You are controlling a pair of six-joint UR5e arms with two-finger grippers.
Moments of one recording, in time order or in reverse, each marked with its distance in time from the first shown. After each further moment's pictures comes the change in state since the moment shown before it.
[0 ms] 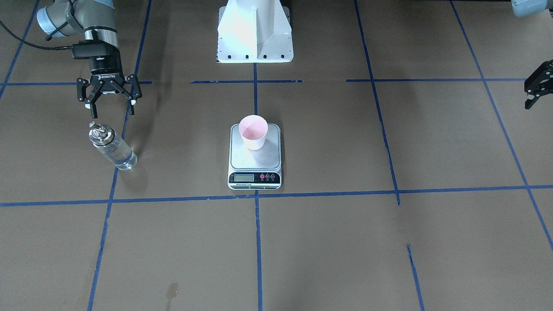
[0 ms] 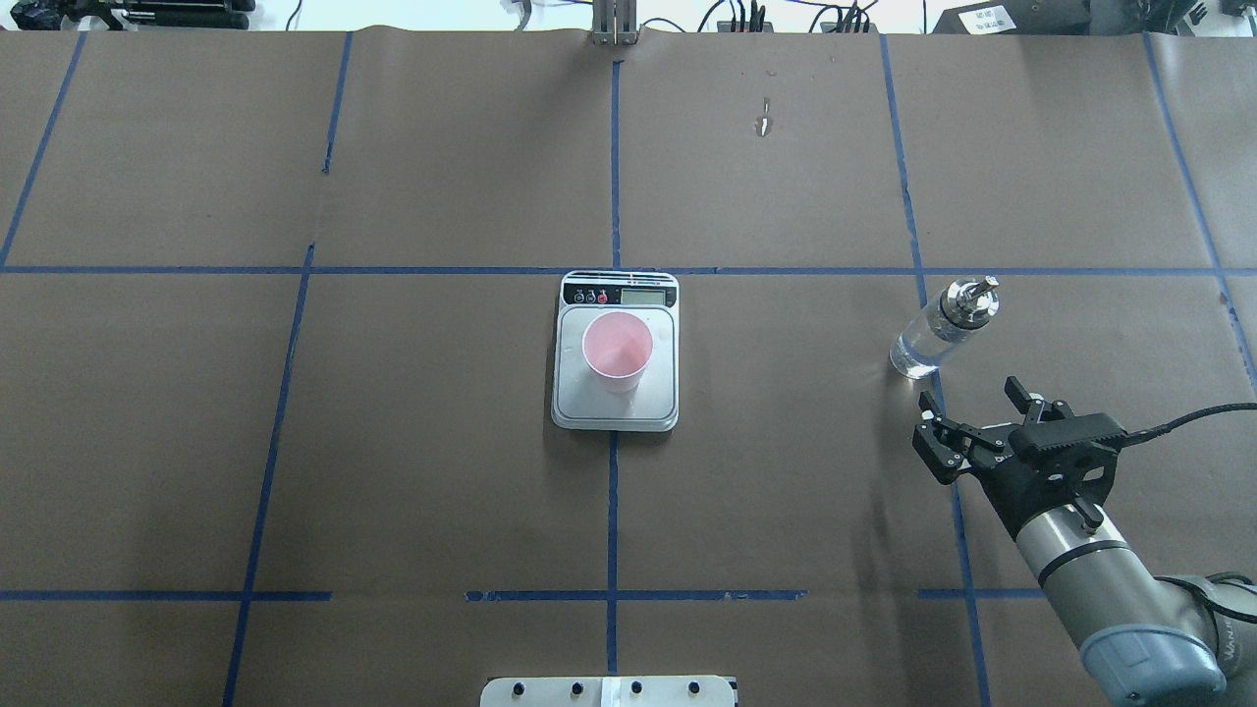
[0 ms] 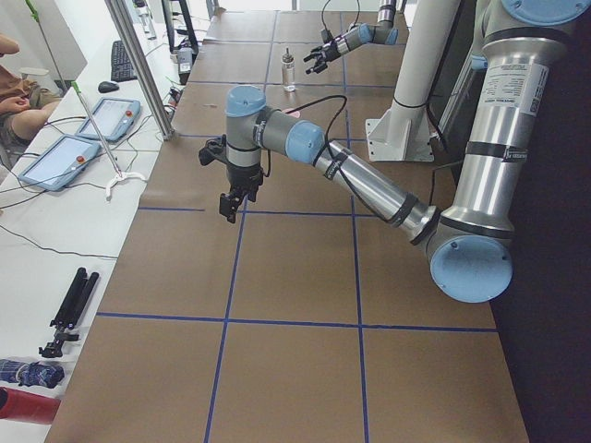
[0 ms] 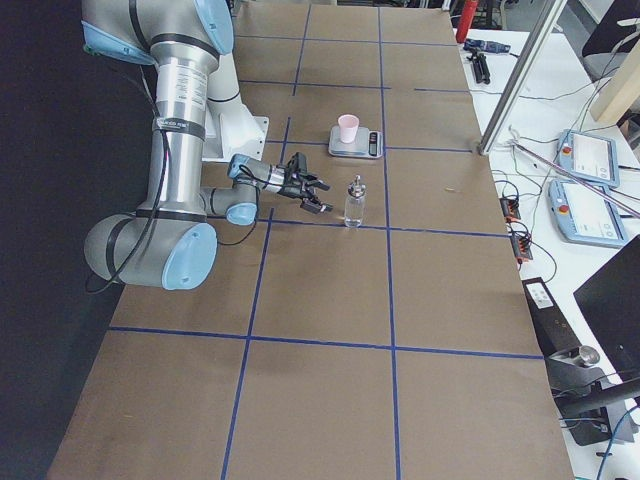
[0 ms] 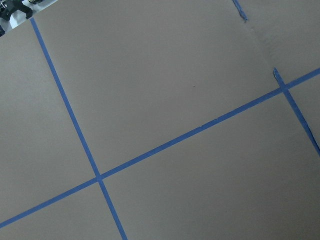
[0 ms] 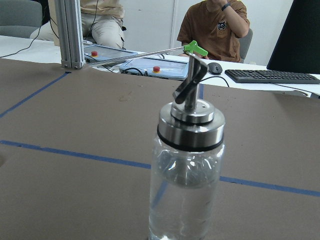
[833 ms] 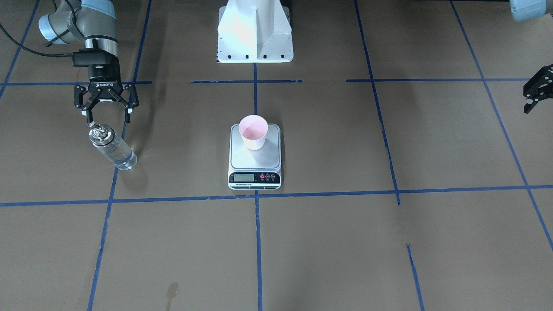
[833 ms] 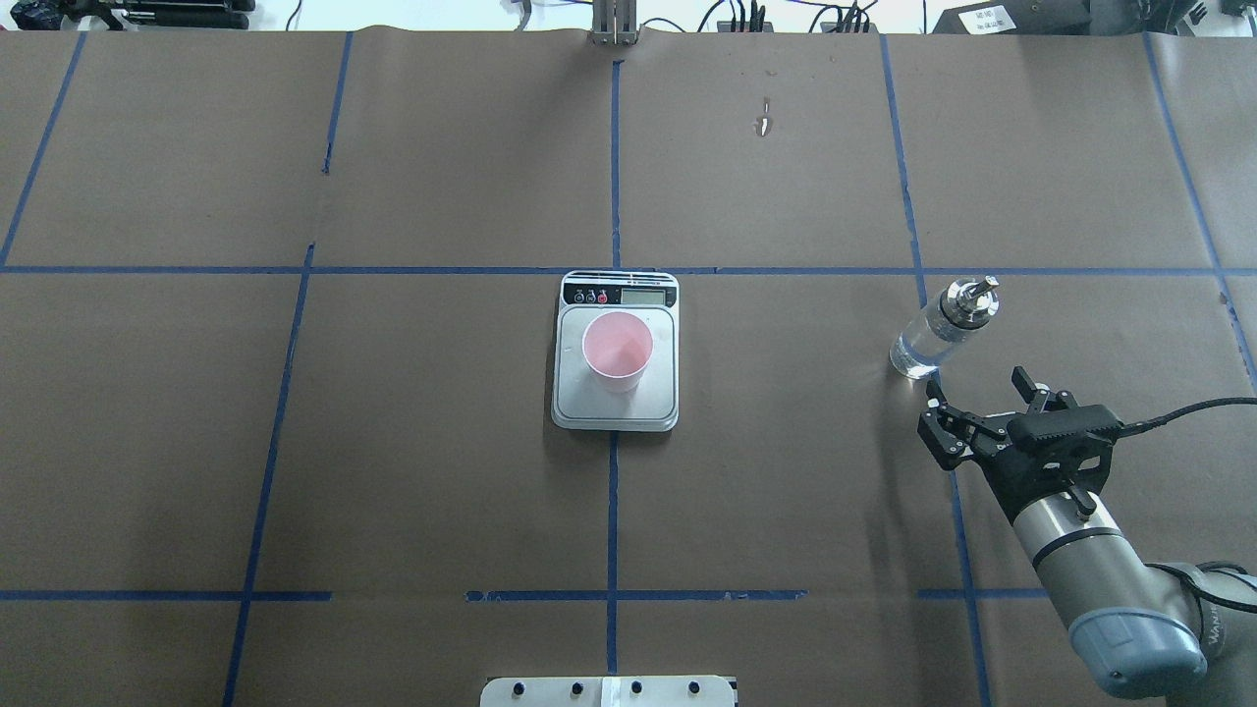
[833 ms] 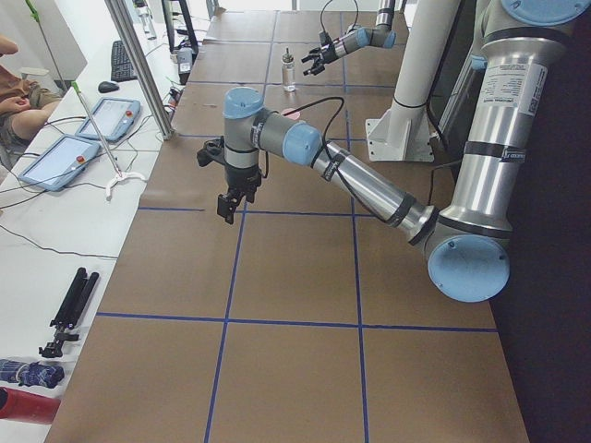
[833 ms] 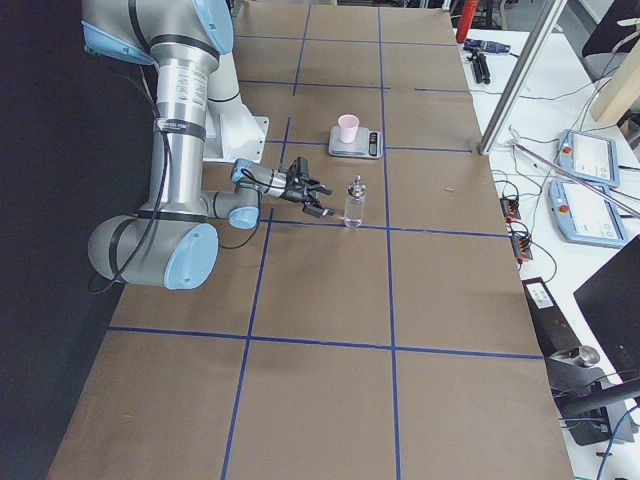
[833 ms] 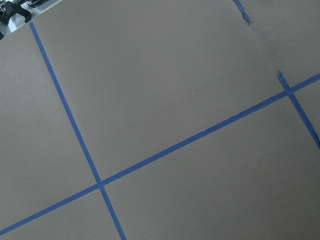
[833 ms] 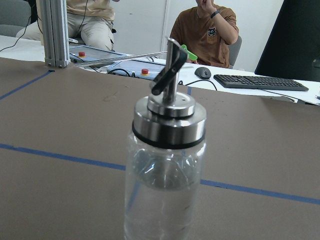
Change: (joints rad) left arm 0.005 -0.008 0.019 -0.011 0.003 0.001; right arm 0.037 0.022 -0.054 0.003 -0.007 -0.003
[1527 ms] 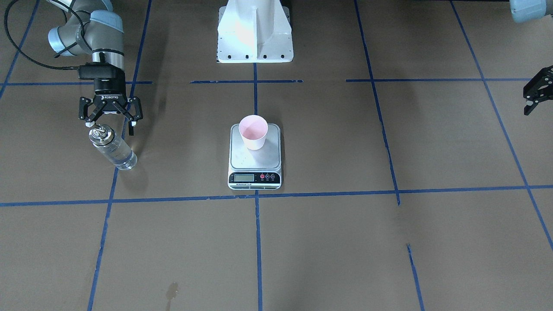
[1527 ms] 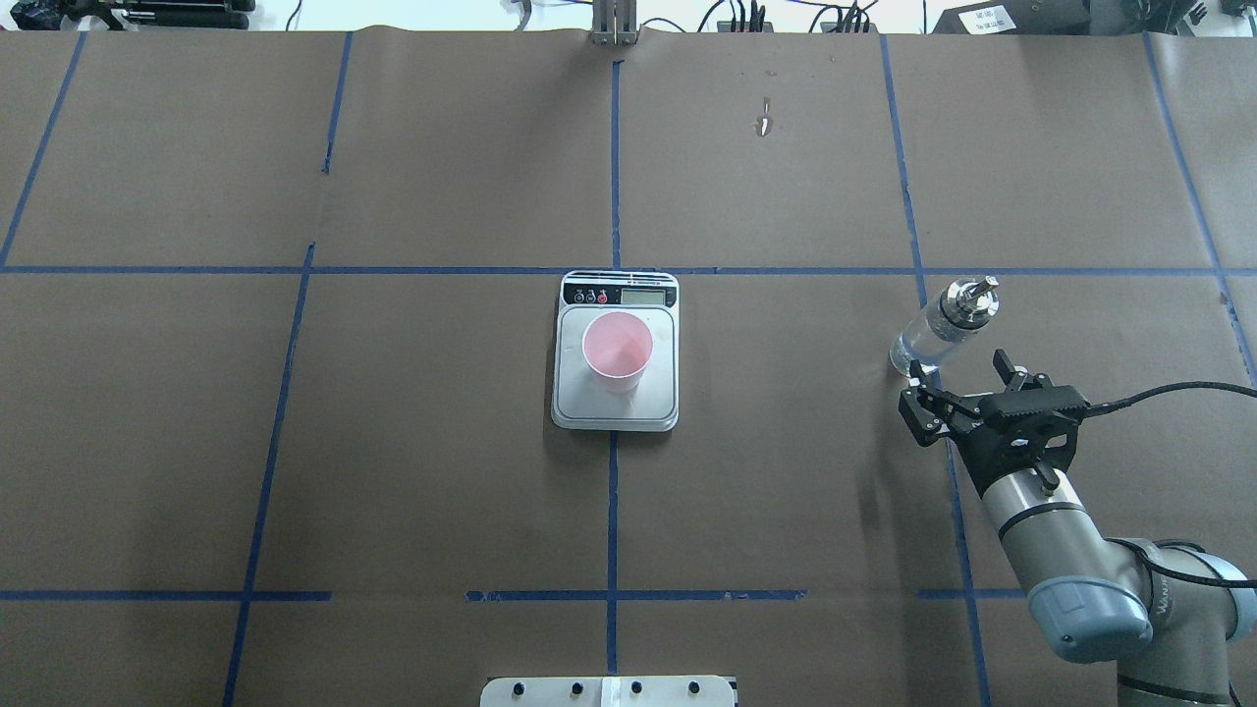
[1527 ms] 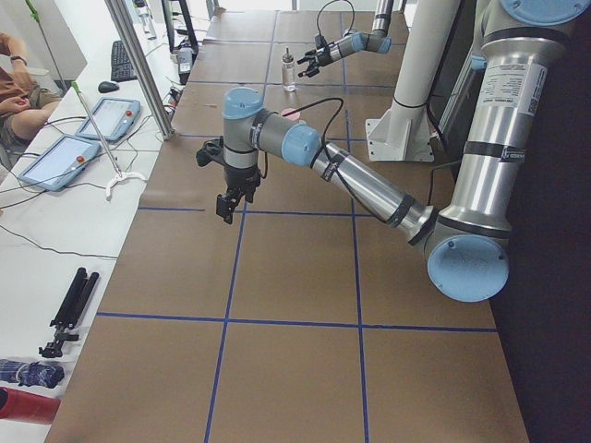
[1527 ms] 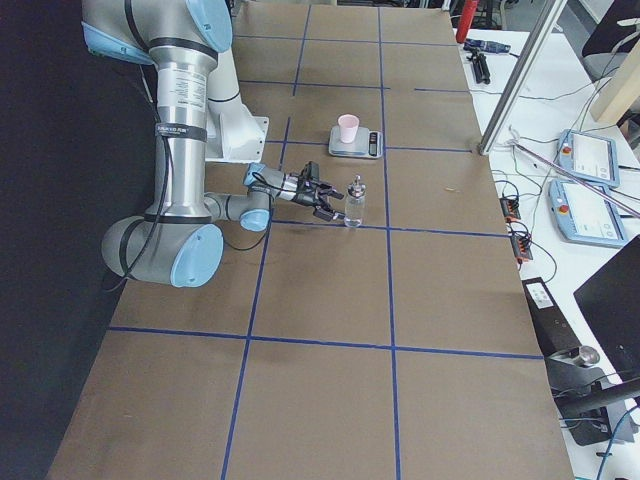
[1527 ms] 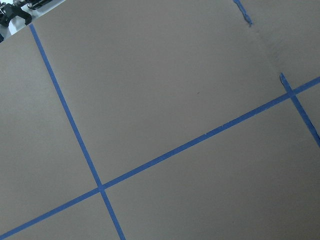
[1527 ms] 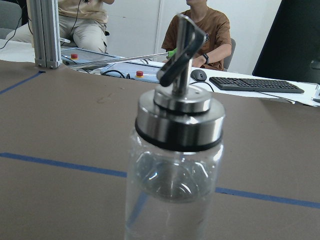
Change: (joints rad) left arm 0.000 0.001 0.007 -0.034 0.001 -0.004; right arm 0.049 0.086 -0.089 0.001 0.010 -0.005
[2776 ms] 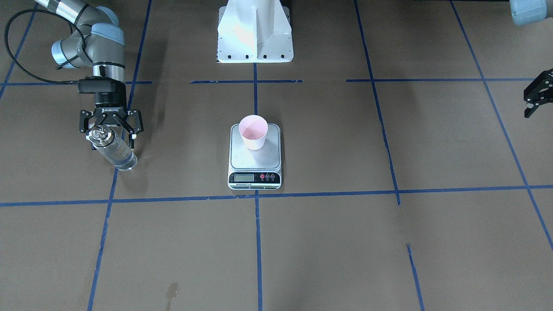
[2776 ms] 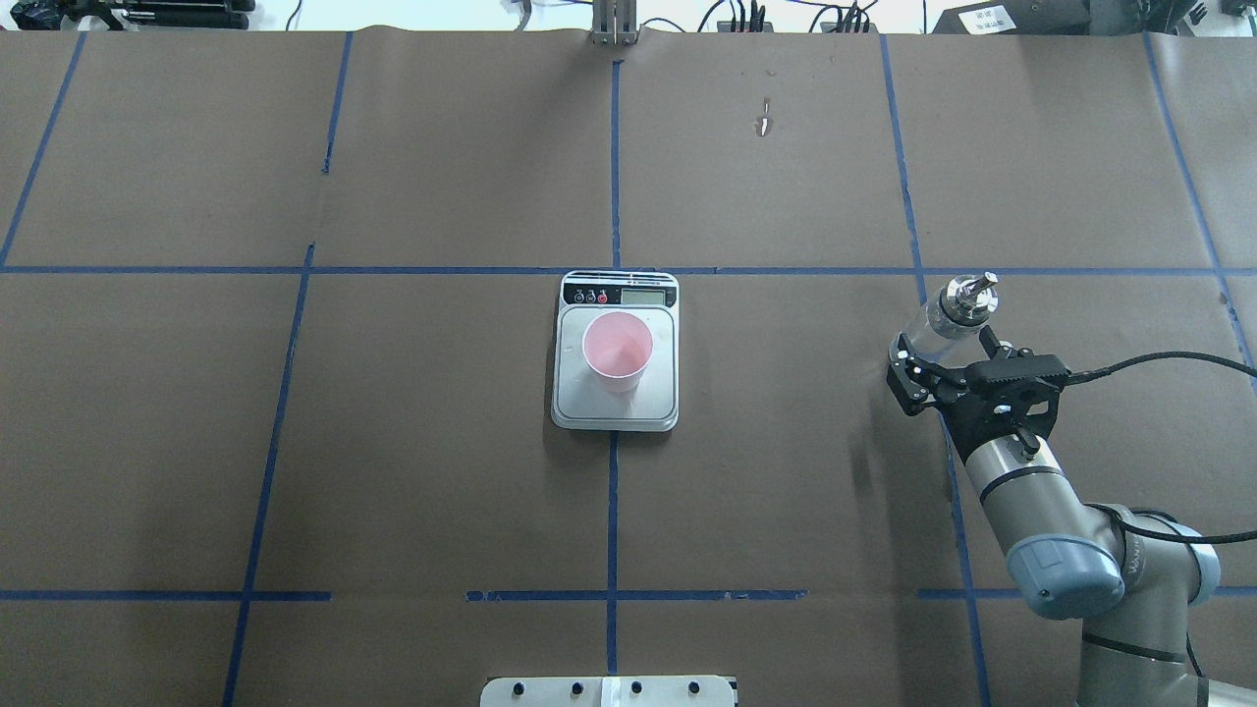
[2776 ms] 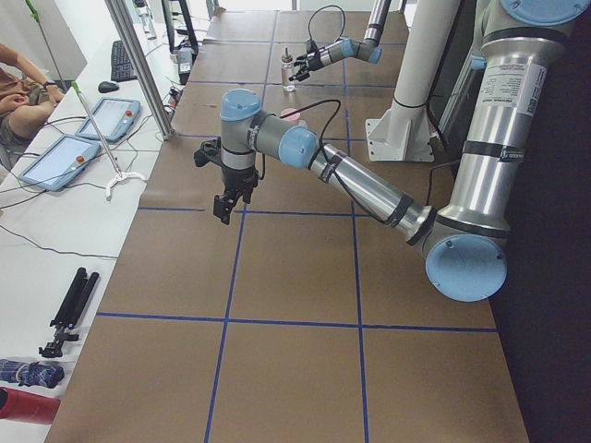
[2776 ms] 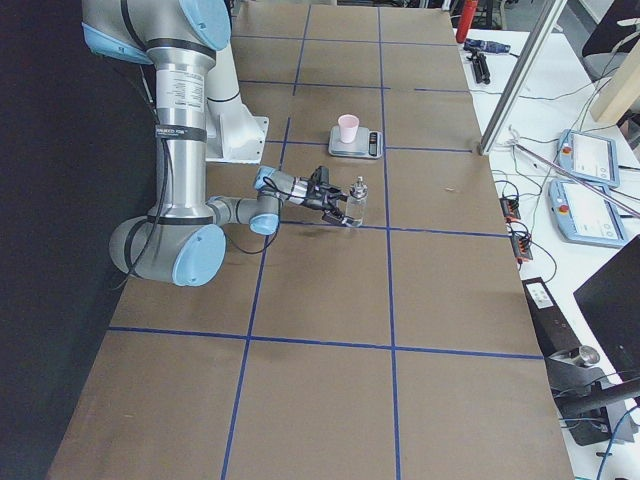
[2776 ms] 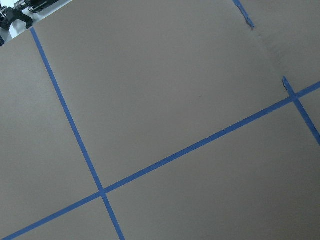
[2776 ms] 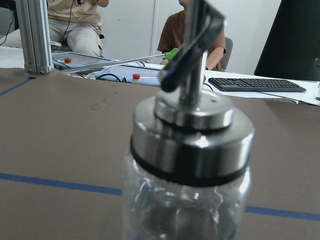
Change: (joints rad) left arm 0.000 -0.008 0.013 -0.002 0.000 -0.003; right arm 0.068 0.079 -0.084 0.061 0.053 -0.038
